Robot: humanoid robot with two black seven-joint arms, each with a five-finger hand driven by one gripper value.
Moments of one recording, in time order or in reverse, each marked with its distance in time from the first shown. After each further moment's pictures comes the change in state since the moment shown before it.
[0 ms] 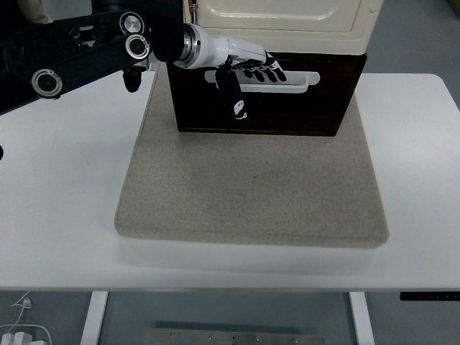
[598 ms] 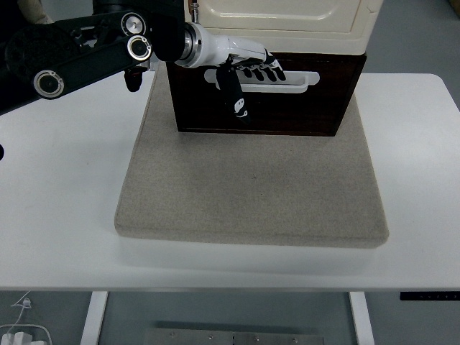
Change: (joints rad) left arm -0.003 -0.002 0.000 0.001 0.017 0.017 0.003; right arm 0.000 0.000 0.000 0.000 0.000 0.000 0.000
